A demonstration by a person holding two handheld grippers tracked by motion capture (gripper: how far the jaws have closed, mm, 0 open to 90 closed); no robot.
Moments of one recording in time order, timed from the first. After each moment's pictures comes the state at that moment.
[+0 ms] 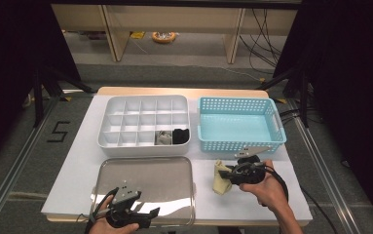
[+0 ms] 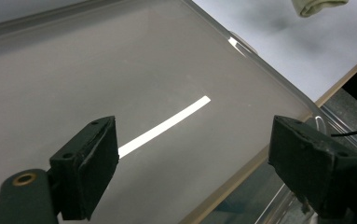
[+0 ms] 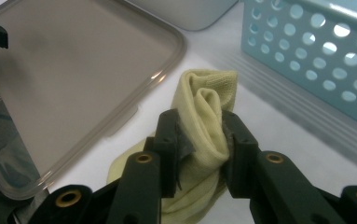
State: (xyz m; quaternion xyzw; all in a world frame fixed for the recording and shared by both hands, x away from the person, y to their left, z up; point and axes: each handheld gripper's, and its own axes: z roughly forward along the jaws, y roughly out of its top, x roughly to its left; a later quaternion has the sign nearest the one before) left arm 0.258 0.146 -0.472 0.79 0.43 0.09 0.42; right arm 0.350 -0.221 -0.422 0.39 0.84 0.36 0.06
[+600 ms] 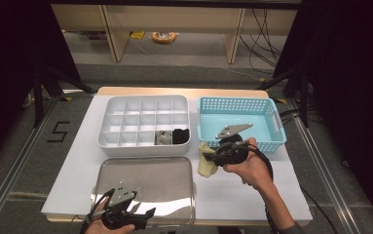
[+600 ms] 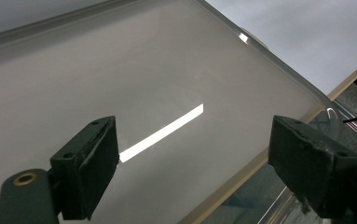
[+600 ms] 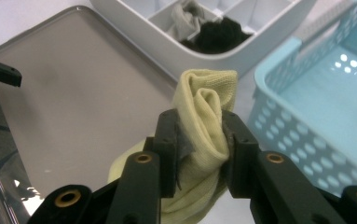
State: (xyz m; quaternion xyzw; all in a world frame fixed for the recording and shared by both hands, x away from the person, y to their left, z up) left arm 0.255 0.153 -0.469 0.80 0.43 0.11 0.41; right arm 0.385 -0.170 -0.375 0.33 0.87 0.36 0.09
